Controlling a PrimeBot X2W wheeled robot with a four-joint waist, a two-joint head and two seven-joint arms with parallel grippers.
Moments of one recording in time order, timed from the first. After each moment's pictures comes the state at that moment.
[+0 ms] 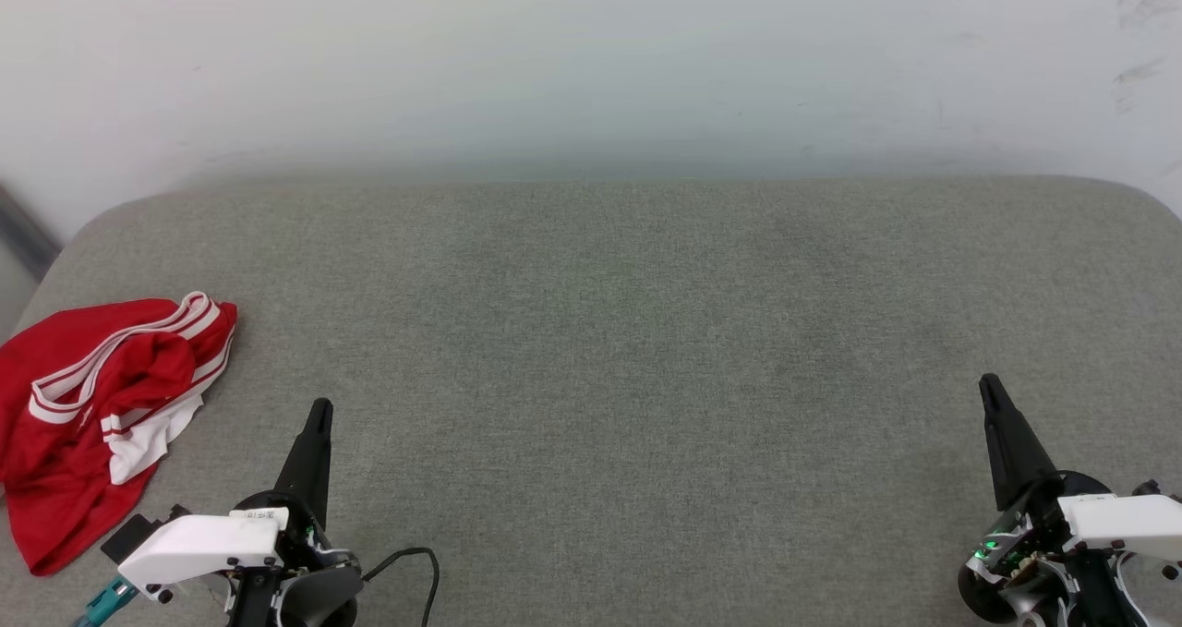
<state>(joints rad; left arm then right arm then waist) -0.11 0.05 0.11 0.25 -1.61 -0.13 0.11 -0.10 -0.05 -0.11 0.25 1.61 0.13 0.11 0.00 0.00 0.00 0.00</state>
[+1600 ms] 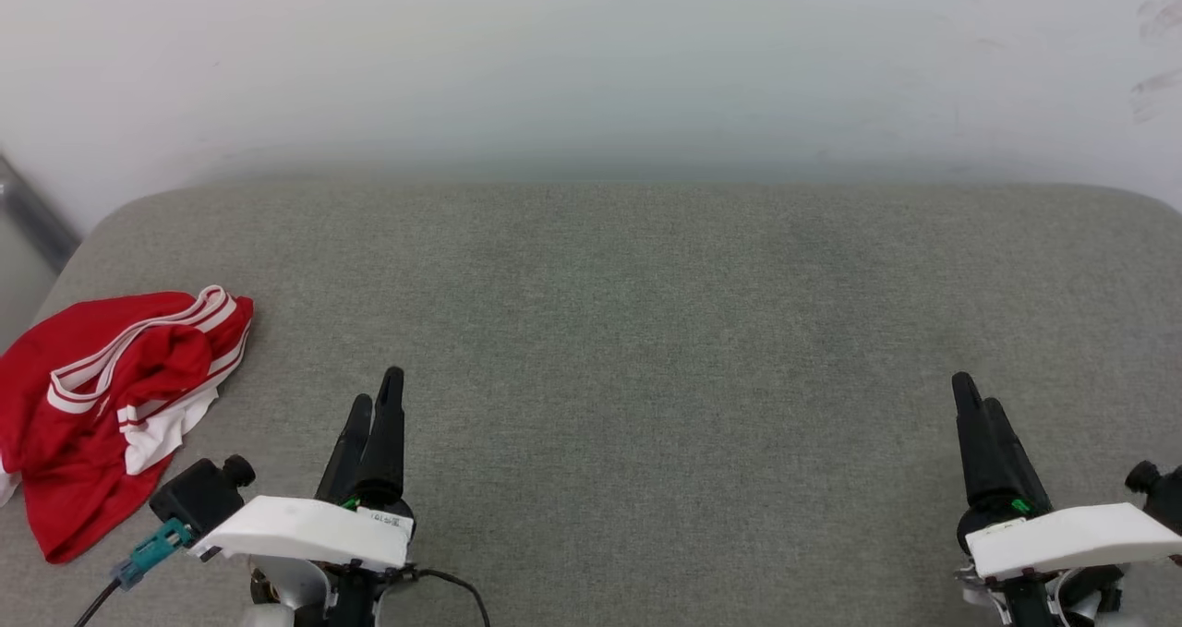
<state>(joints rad) -0.09 0.05 -0.03 0.16 -0.99 -0.13 -0.05 -0.04 -0.05 -0.05 0.15 0.92 0.13 -0.05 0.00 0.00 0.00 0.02</state>
